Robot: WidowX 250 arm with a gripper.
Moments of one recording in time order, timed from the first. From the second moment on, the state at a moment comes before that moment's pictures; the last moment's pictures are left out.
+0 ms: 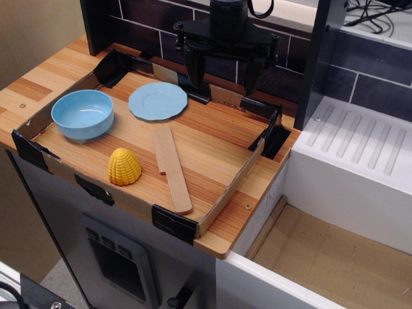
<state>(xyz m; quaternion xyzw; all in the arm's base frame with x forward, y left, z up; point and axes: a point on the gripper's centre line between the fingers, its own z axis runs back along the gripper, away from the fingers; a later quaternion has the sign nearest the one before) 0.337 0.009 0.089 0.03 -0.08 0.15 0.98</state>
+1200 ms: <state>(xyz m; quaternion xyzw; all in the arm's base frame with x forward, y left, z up) 0.309 0.100 0.069 0.03 -0.10 0.11 0.99</state>
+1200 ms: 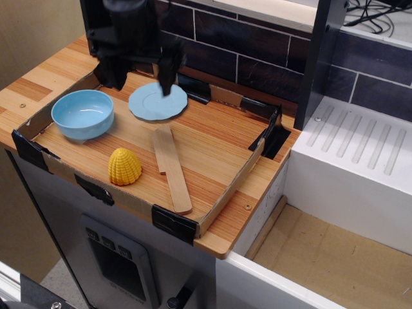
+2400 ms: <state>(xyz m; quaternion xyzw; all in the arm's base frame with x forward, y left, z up) 0.288 0.129 0.027 0.06 -0.08 0.06 0.99</state>
